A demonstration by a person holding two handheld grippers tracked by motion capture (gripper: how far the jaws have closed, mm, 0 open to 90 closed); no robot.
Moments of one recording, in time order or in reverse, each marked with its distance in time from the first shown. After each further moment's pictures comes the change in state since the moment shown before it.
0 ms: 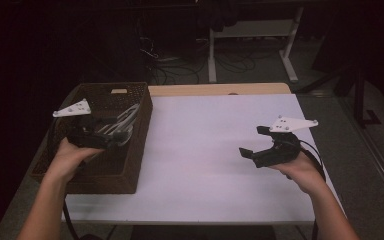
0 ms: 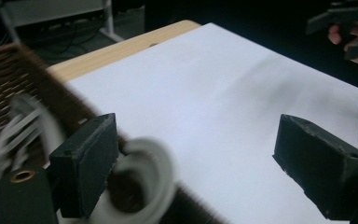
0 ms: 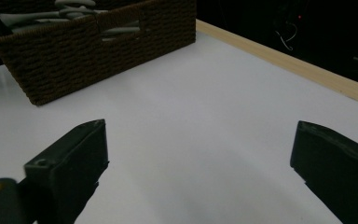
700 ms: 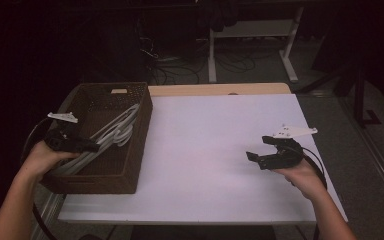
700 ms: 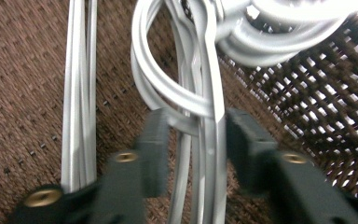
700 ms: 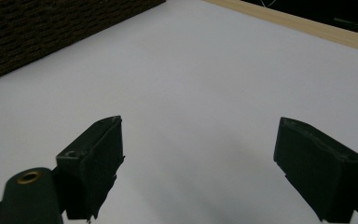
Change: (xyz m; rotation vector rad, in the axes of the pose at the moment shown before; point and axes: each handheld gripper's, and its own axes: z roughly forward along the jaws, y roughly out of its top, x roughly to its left) left arm 0.086 -0.054 -0.045 0.400 0.107 -0.167; right arm -0.021 -0.041 0.007 0.089 -0.078 0.077
